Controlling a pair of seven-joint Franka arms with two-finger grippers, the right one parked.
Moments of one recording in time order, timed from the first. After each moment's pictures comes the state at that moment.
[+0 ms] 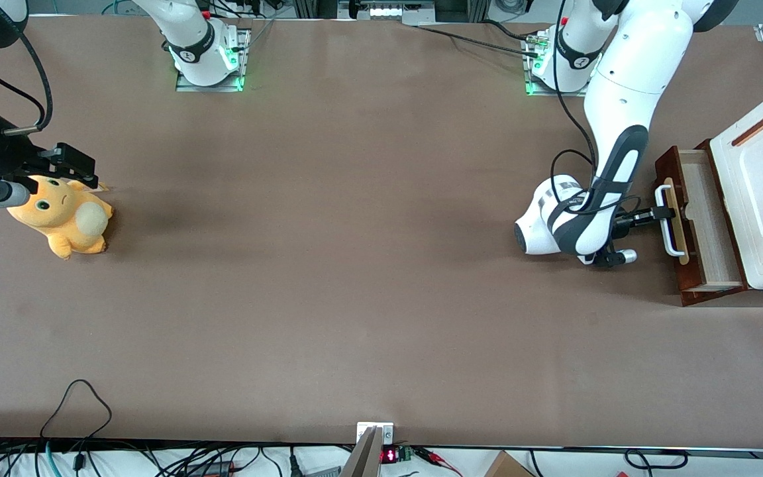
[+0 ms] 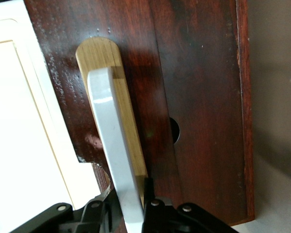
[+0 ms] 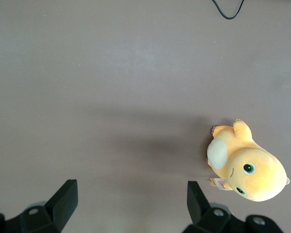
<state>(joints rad) -0.22 0.73 -0.07 -1.87 1.15 1.32 -0.91</state>
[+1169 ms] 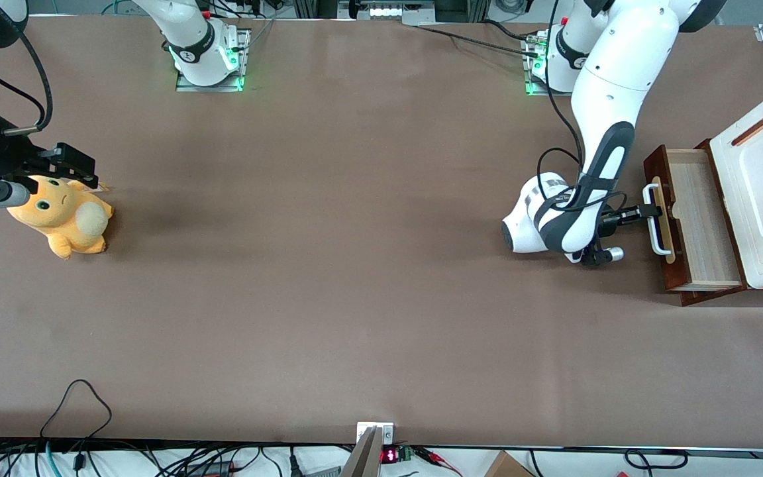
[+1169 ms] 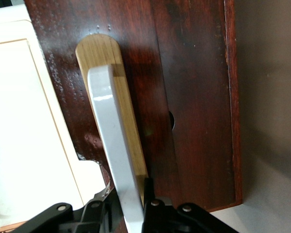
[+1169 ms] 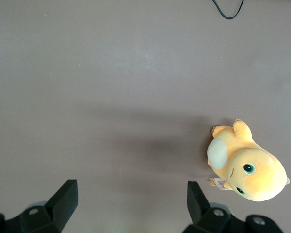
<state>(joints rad) -0.28 0.73 -0.06 -1.85 1.10 1.31 -0.91</state>
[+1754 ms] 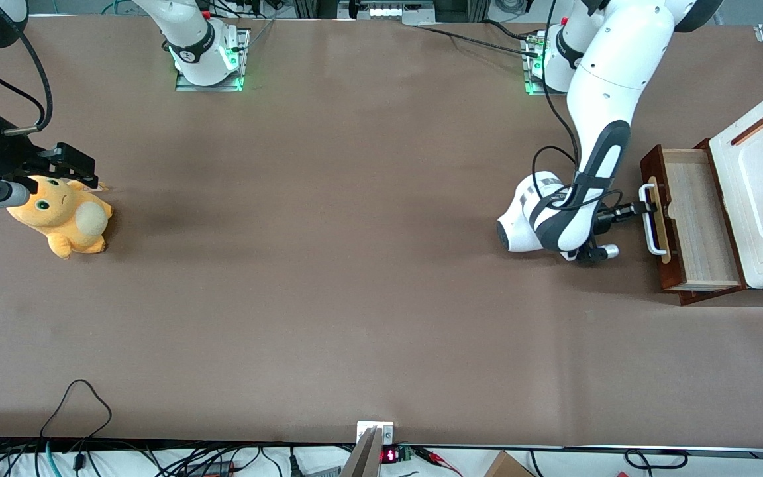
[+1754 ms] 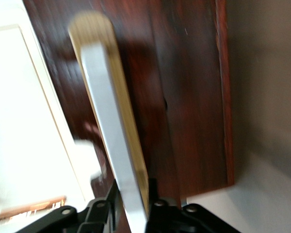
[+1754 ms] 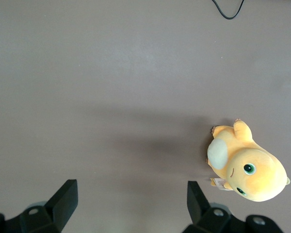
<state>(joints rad) -0.31 0.73 -0.08 -1.85 1.01 1.26 -0.92</state>
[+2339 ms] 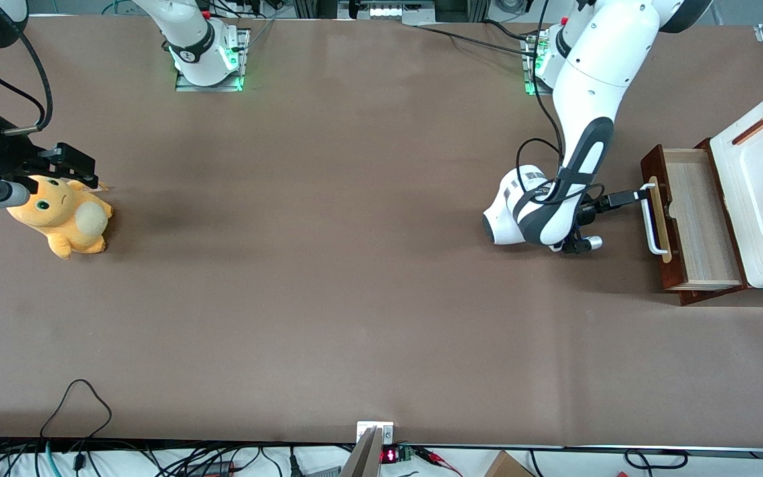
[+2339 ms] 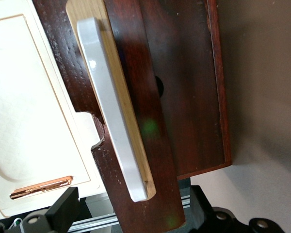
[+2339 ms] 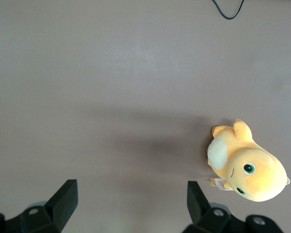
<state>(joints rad) -0.34 0.73 -0.08 -1.85 0.99 1.23 -0.91</state>
